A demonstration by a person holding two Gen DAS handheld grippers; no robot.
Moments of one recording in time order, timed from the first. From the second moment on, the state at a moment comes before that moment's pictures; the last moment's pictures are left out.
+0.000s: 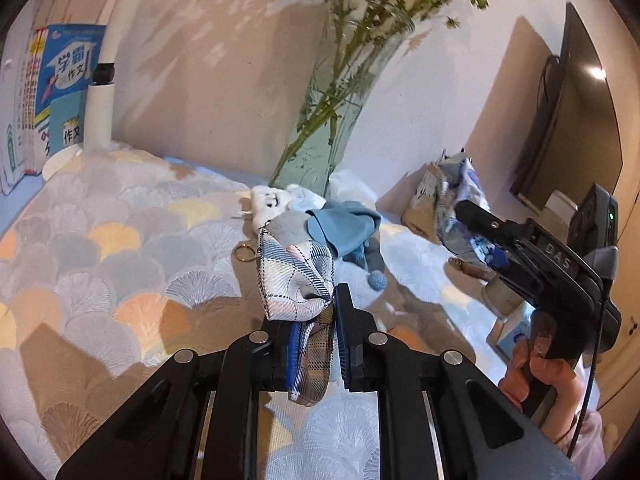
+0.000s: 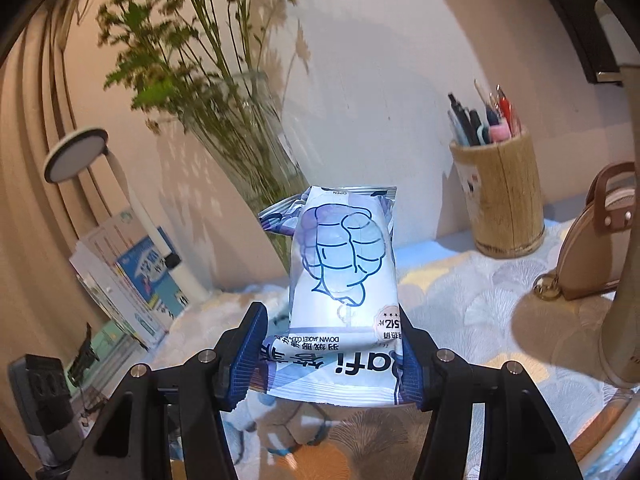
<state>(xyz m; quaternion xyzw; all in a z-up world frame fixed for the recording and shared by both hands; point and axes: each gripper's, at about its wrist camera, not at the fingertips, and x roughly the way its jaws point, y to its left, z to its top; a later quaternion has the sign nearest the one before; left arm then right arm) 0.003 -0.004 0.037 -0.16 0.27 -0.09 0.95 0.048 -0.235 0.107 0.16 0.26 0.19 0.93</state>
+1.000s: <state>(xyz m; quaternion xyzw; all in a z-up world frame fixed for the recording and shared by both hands) 0.003 -0.228 0.190 -0.15 0.18 -0.34 0.91 -0.080 -0.415 0.274 0.17 0.15 0.06 0.97</state>
